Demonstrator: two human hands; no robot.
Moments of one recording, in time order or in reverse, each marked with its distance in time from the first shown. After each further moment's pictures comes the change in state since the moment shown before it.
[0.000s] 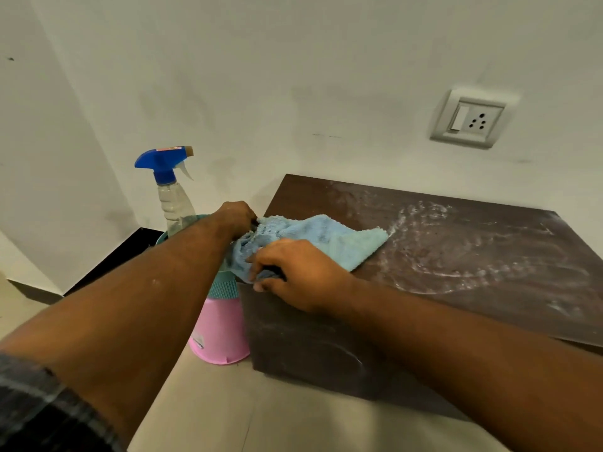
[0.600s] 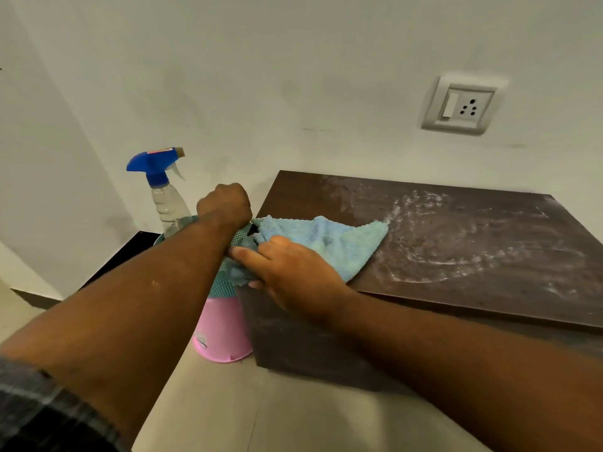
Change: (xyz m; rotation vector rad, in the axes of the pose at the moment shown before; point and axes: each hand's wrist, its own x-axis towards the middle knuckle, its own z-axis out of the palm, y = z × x) left_hand -0.009 0.013 -0.005 -0.079 0.346 -0.217; right_hand -0.016 -0.006 0.018 -0.354 0.206 -0.161
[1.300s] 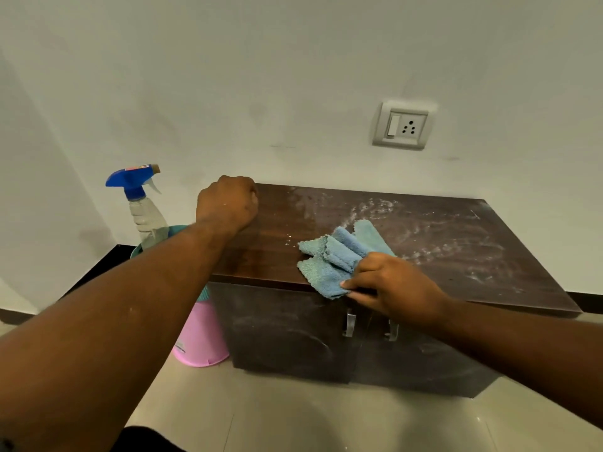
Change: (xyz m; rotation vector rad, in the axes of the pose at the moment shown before) left_hand -0.055 0.059 -0.039 -0.032 0.310 0.262; right_hand -0.152 0.076 -0.095 -0.071 -0.143 0.220
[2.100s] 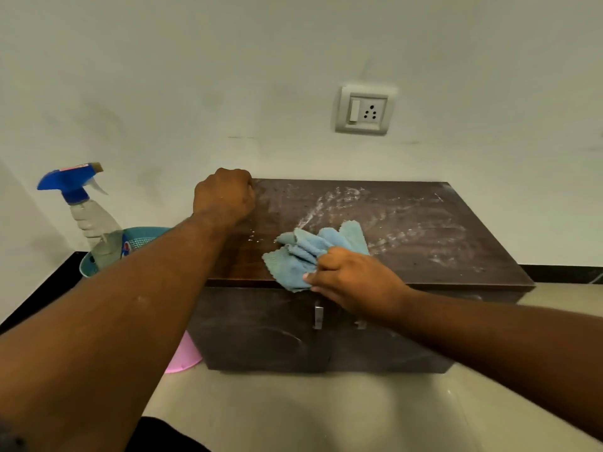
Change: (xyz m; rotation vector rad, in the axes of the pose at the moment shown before) left_hand 0.009 0.063 0.018 -0.003 -0.051 0.106; right_hand -0.009 0.006 0.012 -0.096 0.096 -0.110
